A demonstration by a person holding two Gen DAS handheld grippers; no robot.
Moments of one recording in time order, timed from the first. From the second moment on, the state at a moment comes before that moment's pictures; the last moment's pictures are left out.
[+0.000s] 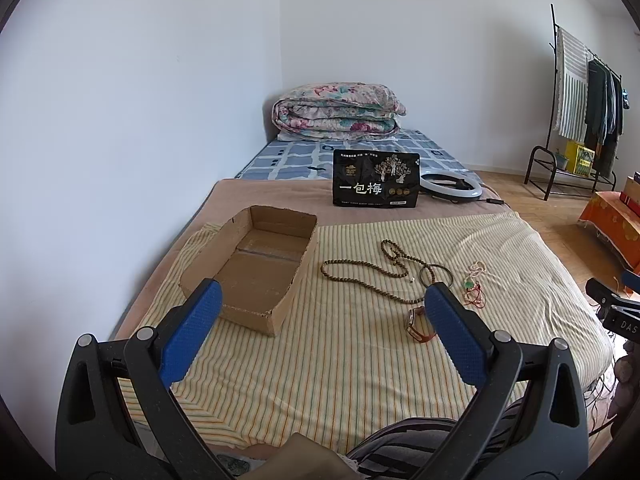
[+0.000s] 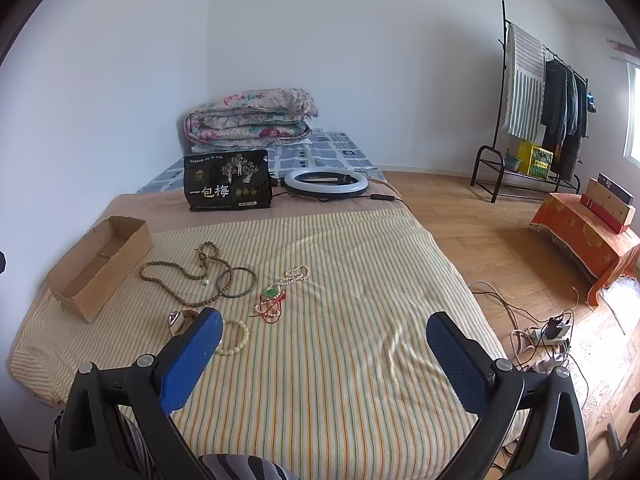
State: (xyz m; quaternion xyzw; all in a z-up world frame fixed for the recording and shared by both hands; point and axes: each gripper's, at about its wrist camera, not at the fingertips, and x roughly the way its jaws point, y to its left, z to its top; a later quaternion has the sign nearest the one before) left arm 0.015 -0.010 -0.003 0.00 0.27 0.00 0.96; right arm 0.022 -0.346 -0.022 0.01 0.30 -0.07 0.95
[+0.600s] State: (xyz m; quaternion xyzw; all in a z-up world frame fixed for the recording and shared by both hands) left arm 0.027 -0.025 0.006 0.00 0.26 0.00 0.97; right arm 0.023 -0.349 -0.022 0.01 0.30 -0.07 0.95
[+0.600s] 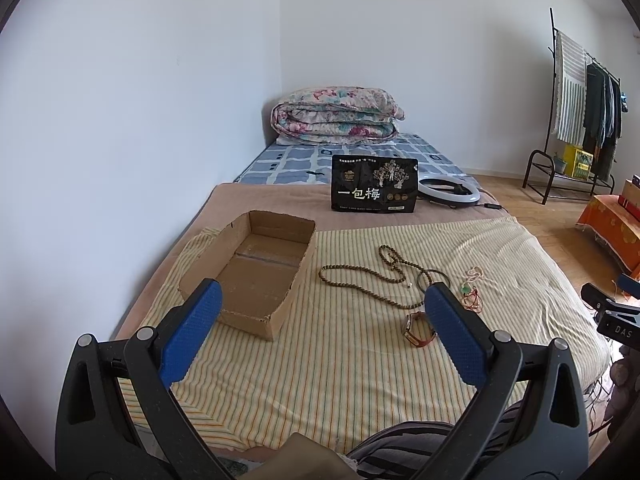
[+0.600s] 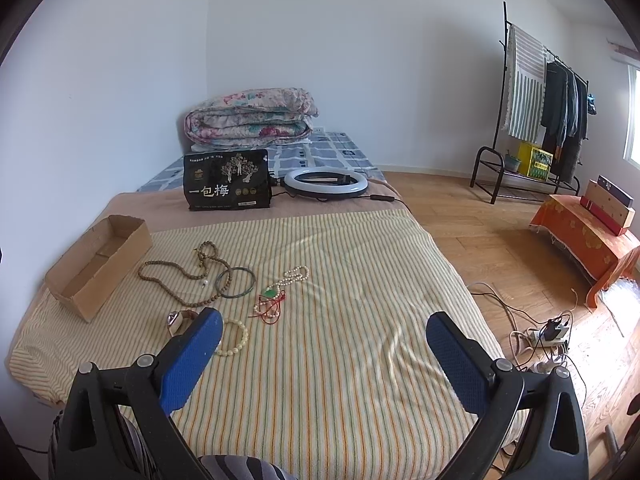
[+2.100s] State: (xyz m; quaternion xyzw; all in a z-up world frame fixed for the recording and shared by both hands) left arm 0.020 -0.012 0.008 0.00 0.26 0.00 0.96; right arm 0.029 -0.348 -0.028 0.00 0.31 -0.07 0.95
